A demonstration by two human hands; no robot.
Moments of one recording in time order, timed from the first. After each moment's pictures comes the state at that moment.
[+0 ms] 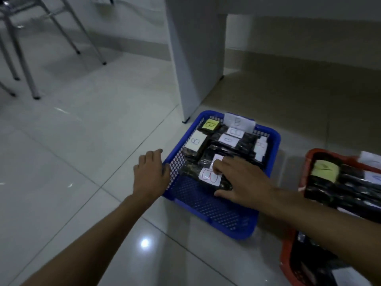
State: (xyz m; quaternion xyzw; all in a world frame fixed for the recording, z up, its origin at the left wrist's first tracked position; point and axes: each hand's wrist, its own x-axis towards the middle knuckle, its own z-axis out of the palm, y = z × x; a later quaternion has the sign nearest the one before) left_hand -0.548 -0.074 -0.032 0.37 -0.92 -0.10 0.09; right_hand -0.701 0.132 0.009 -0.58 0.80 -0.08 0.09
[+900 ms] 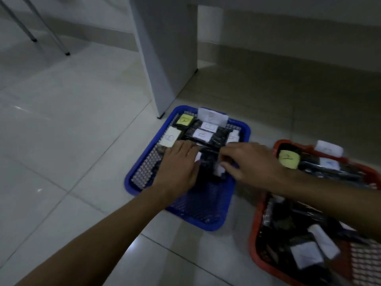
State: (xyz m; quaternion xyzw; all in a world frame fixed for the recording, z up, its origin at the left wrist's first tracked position) left_hand -0.617 0.008 0.000 0.07 -0.99 -0.08 0.12; right_hand -0.742 0.177 0.048 -0.55 0.83 -0.07 0.06
